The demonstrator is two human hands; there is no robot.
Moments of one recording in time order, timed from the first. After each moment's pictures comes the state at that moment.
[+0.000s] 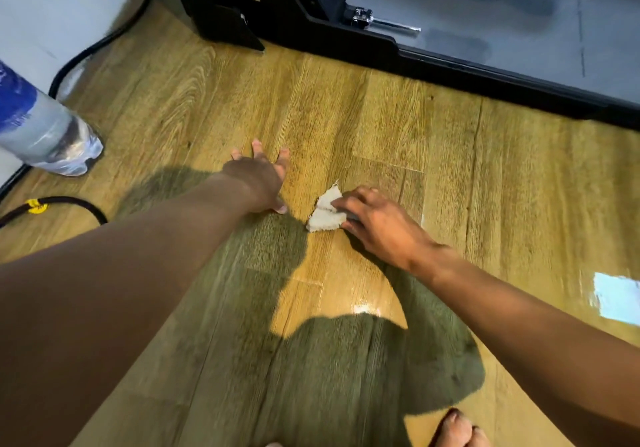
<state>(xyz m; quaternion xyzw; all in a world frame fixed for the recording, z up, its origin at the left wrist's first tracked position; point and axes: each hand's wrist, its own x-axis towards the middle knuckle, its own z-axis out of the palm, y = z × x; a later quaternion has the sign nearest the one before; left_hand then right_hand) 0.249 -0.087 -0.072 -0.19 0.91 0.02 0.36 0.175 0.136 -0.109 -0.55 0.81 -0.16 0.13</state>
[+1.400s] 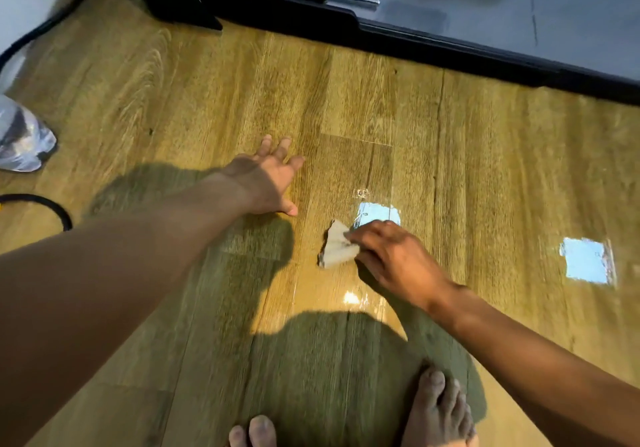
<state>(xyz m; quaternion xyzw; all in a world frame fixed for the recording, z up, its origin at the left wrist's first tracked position) 0.246 -0.050 -0.085 -0.03 0.96 0.03 0.28 0.229 0.223 -0.090 -0.48 0.85 -0.18 0.14</state>
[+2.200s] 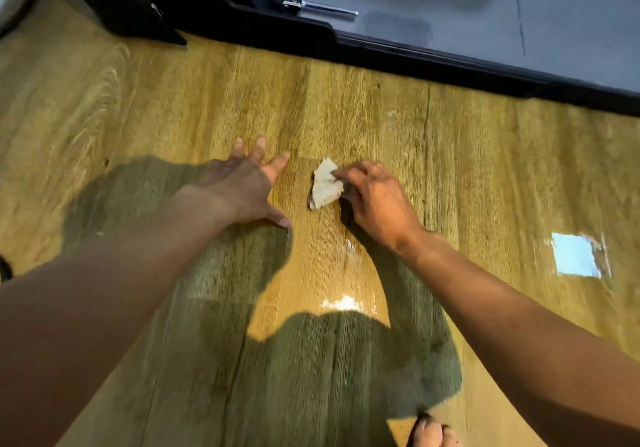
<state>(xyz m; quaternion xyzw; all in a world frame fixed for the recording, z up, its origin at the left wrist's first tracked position) 0.204 -0.055 -0.086 -0.10 0.95 0.04 0.29 0.127 0.158 -0.107 -0.40 0.90 -0.17 0.08</state>
